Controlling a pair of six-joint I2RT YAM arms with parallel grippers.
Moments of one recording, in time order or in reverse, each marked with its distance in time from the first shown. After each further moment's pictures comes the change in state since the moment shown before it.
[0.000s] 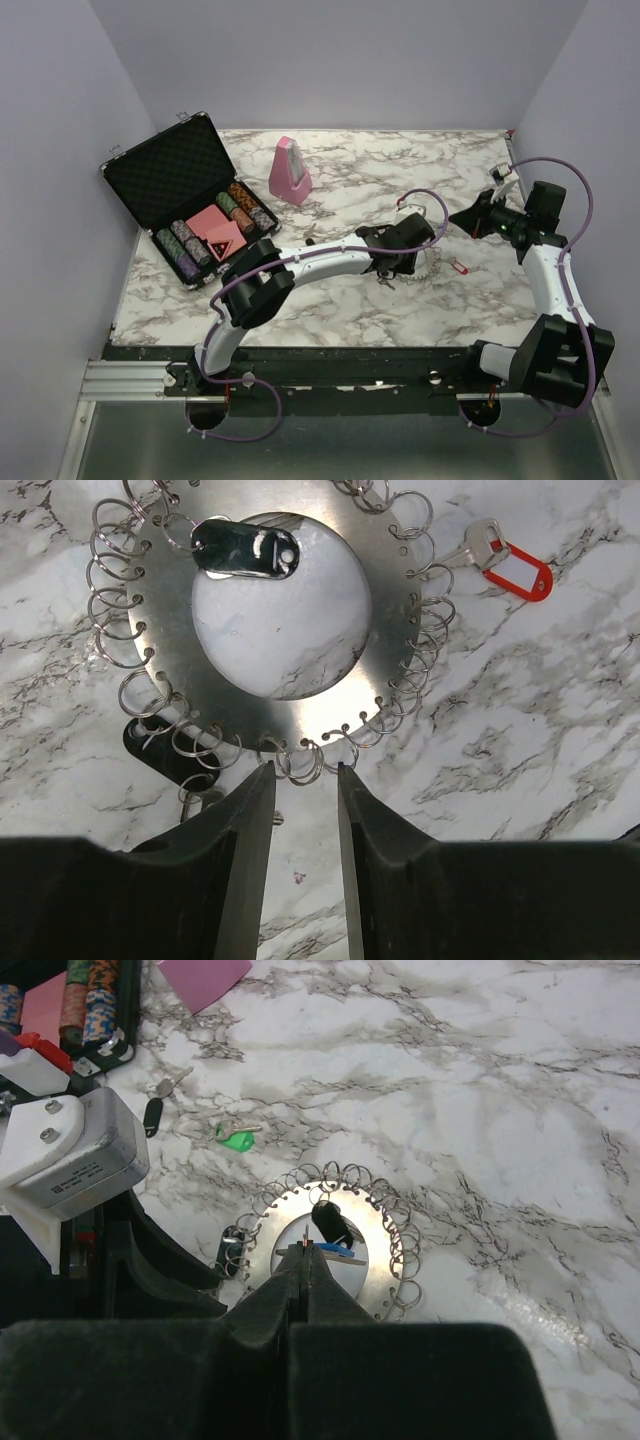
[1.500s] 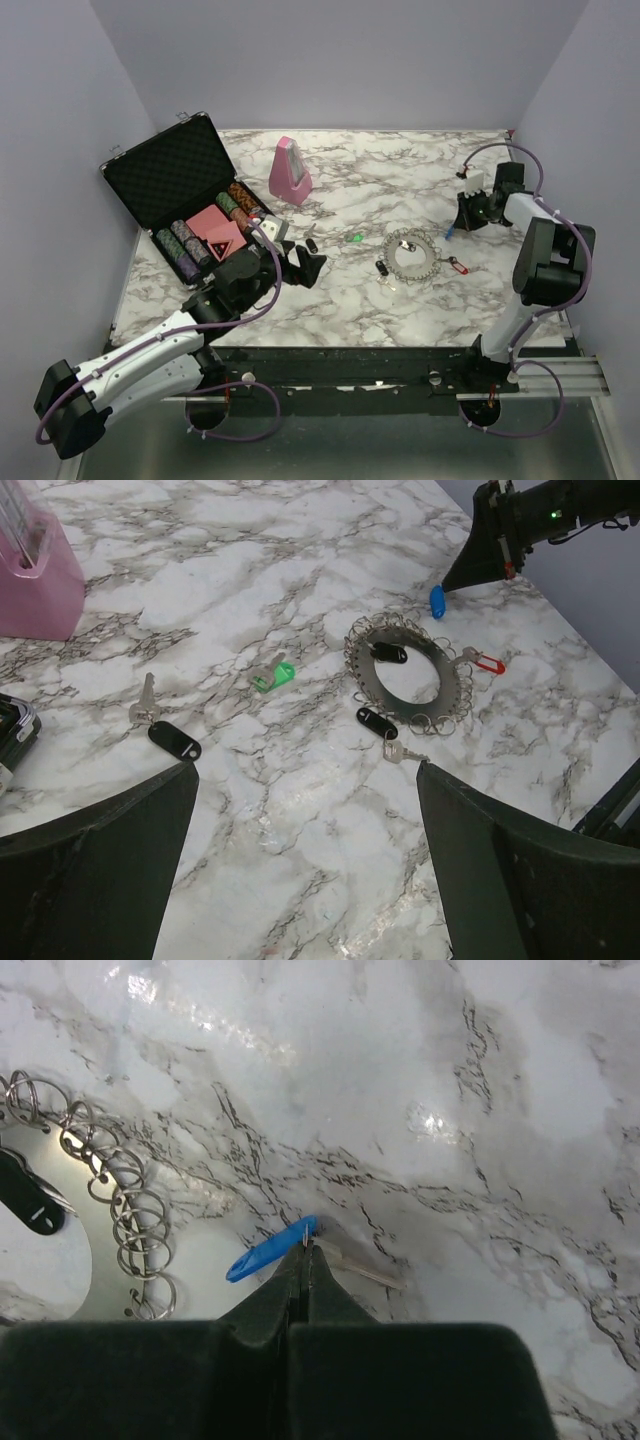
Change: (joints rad) left arm 0.243 -1.309 -1.183 0.589 0.032 0.336; right arm 0.077 0.584 0.326 -0.181 0.451 -0.369
